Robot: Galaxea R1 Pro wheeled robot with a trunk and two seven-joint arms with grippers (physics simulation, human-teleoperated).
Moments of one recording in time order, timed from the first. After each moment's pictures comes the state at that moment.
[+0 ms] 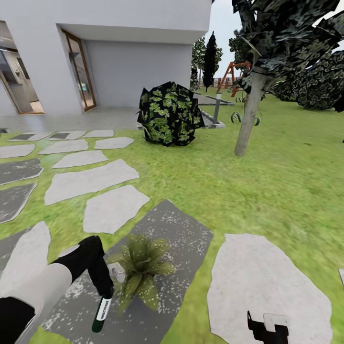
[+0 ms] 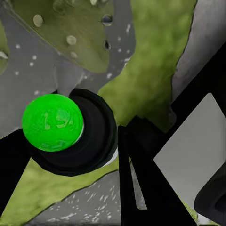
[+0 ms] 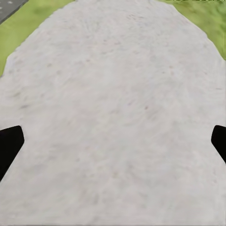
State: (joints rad) left arm -0.88 0.18 -0.45 -0.45 -0.74 0.69 -1.37; right arm -0.40 -0.09 -0.30 -0.13 0.29 -0.57 -0.18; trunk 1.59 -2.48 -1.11
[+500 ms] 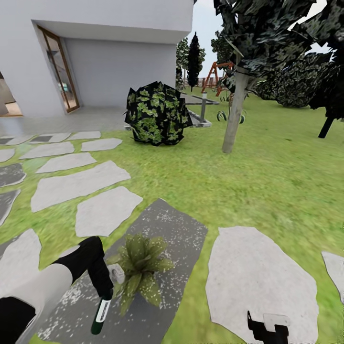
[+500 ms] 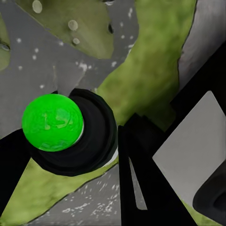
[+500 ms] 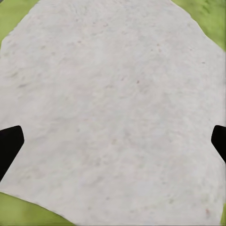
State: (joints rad) left arm -0.88 0.18 -0.46 -0.44 -0.74 0.70 -1.37; right arm -0.40 -0.09 -0.30 -0.13 0.29 -0.57 -0.18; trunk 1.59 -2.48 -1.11
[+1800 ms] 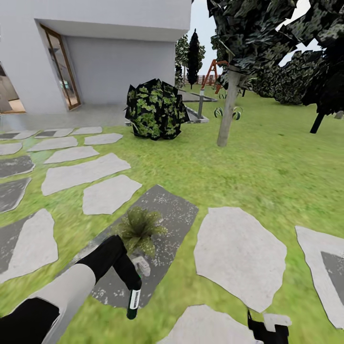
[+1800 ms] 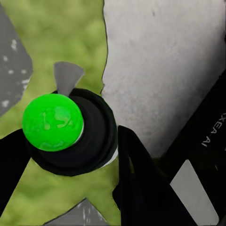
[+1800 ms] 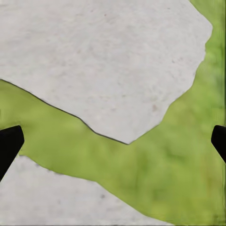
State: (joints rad) left arm -0.87 0.02 -0.35 -0.46 -0.67 0.69 -1.21; right arm -0.40 -0.09 -0.30 -0.13 0.29 -0.57 -0.18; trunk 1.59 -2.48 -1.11
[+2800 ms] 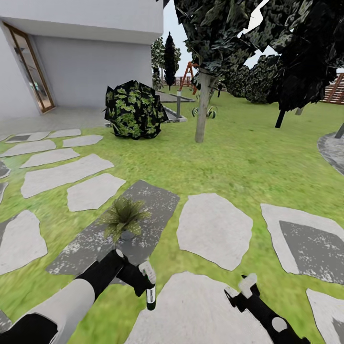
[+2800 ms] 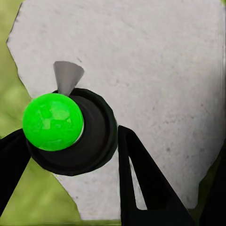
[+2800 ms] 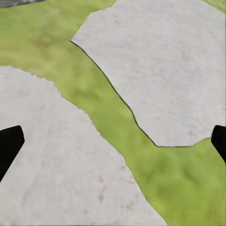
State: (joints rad) left arm -0.78 0.01 -0.35 -0.44 -0.44 0.32 -1.00; right arm -0.40 -0.12 -0.16 -0.51 0.52 -0.41 0.28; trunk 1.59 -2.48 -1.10
